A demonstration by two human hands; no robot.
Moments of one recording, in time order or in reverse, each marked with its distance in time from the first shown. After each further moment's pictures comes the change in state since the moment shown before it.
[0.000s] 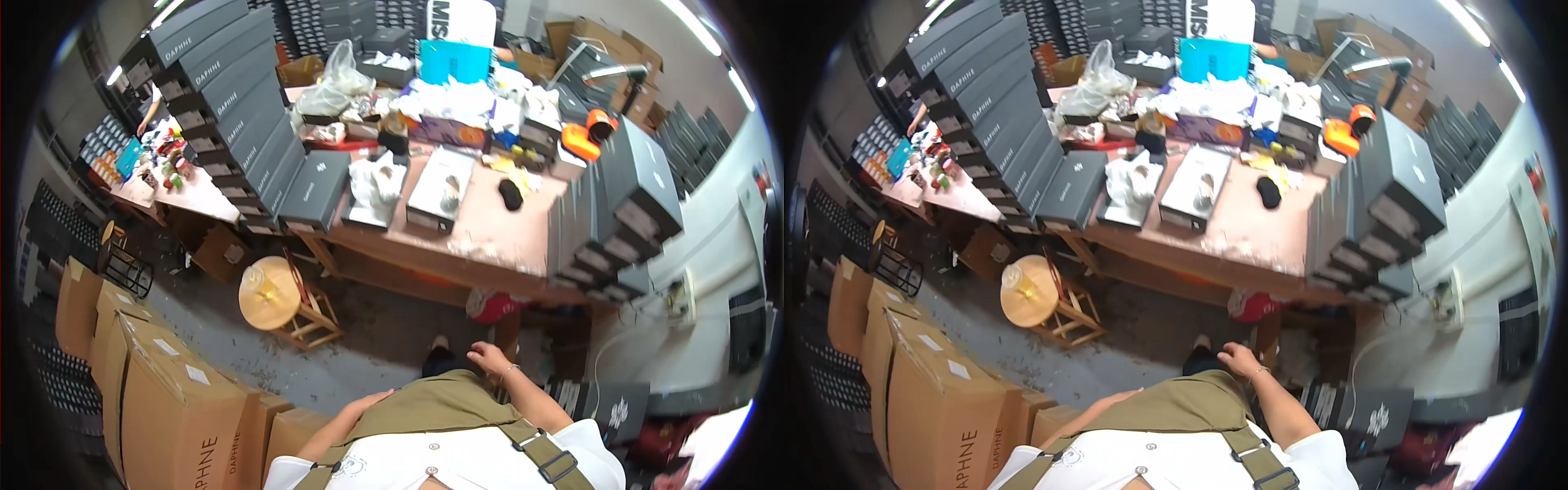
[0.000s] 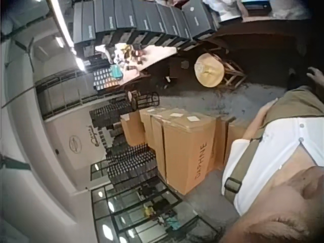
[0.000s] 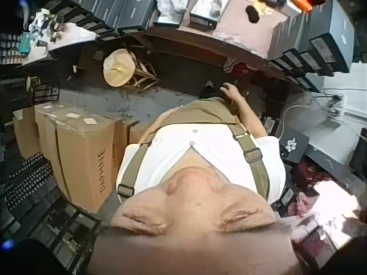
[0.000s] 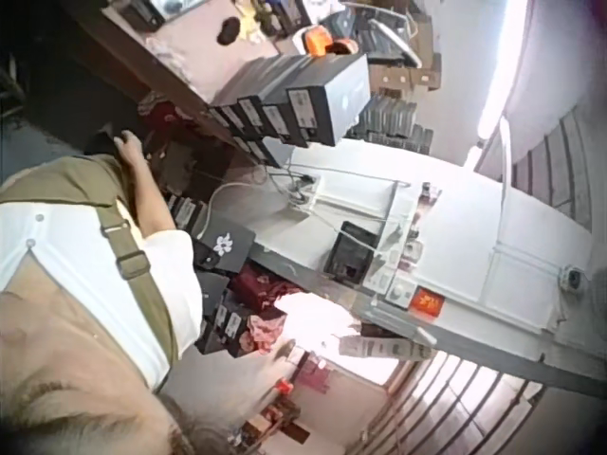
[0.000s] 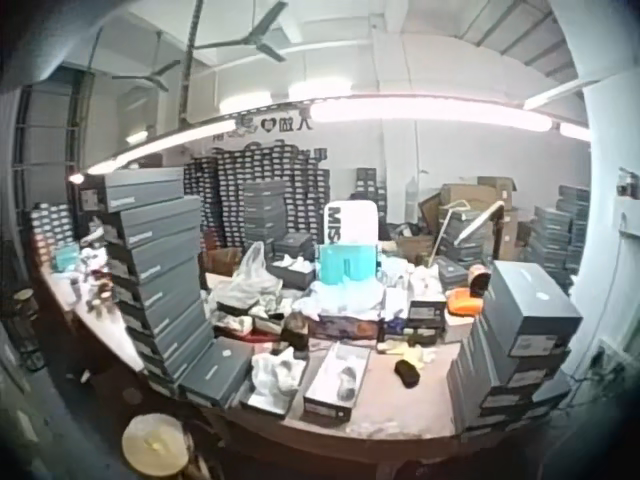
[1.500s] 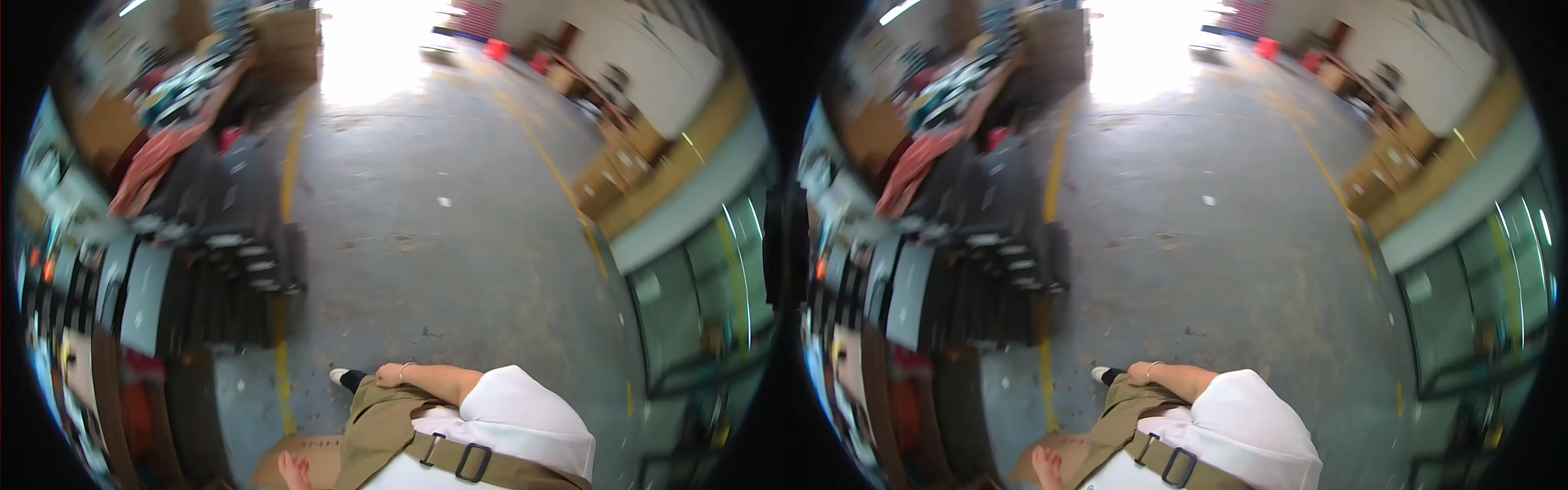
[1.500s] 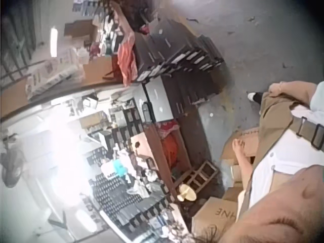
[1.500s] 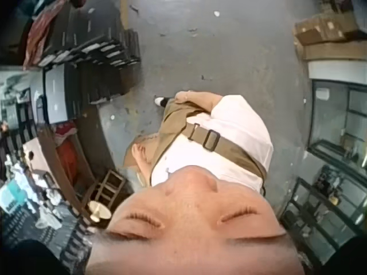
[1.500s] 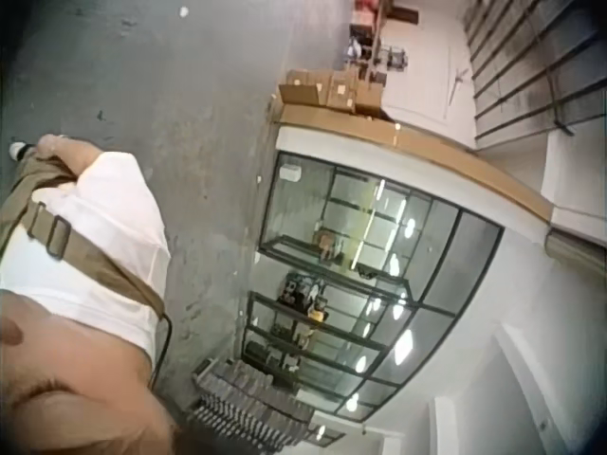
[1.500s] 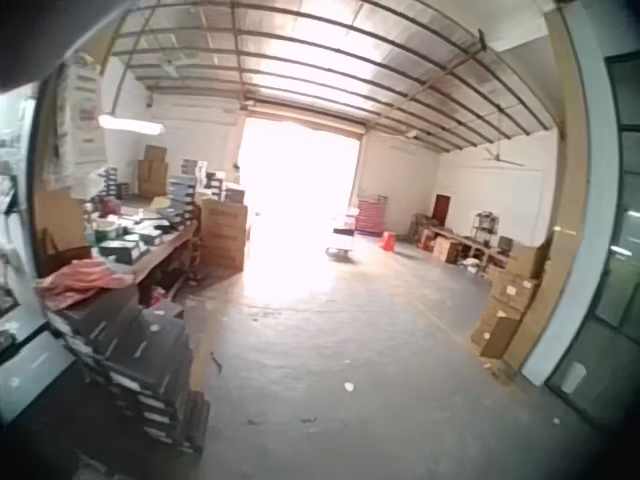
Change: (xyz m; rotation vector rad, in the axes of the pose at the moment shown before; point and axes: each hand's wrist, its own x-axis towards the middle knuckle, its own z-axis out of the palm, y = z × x) left_hand -0.269 -0.363 0.324 0.327 0.179 -0.095; right_hand -0.873 0.023 0.549 0.425 0.363 0.865
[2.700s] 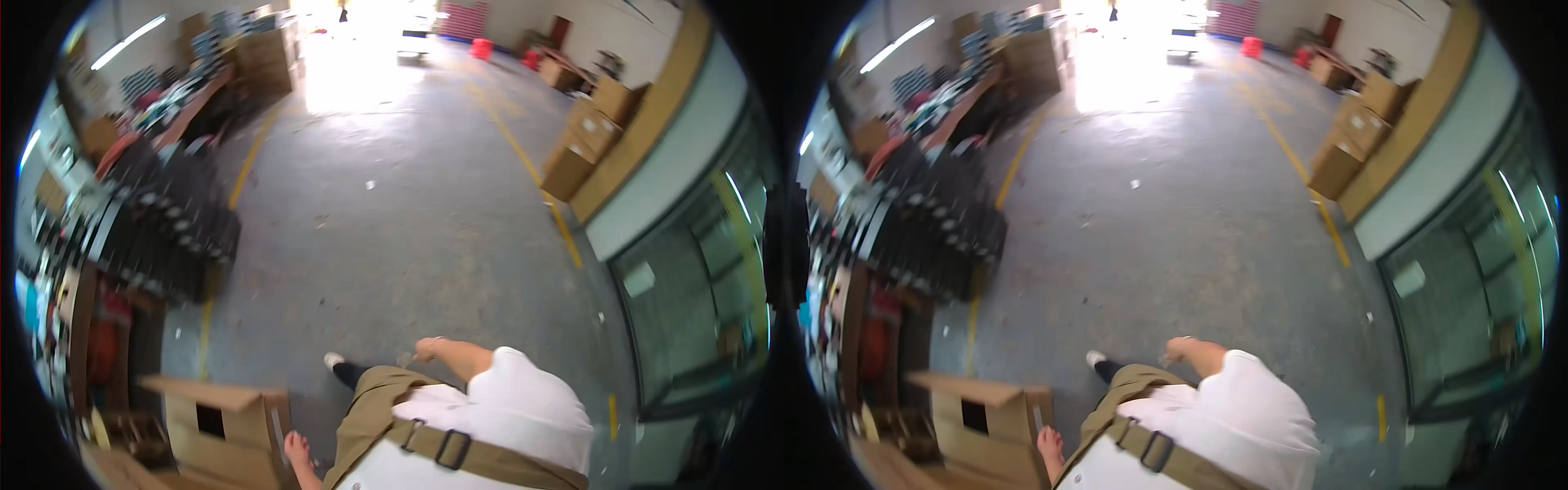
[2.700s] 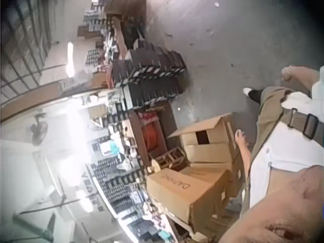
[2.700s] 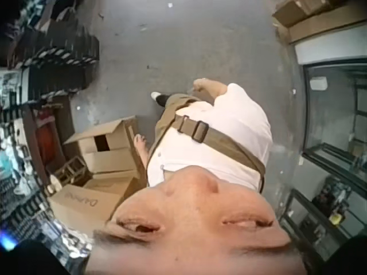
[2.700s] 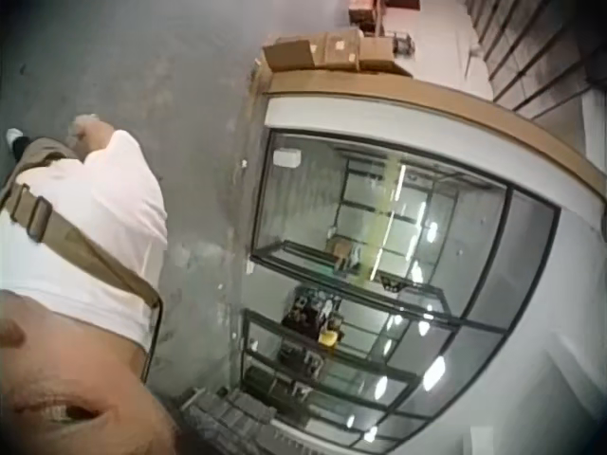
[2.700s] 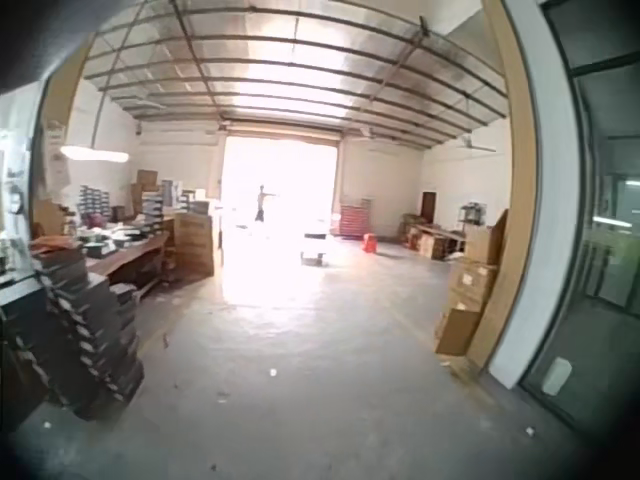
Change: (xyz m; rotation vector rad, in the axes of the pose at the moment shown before) left_hand -0.379 -0.566 0.098 0.180 -0.106 0.238; right_hand -0.565 0.434 0.215 -0.118 -0.078 0.321
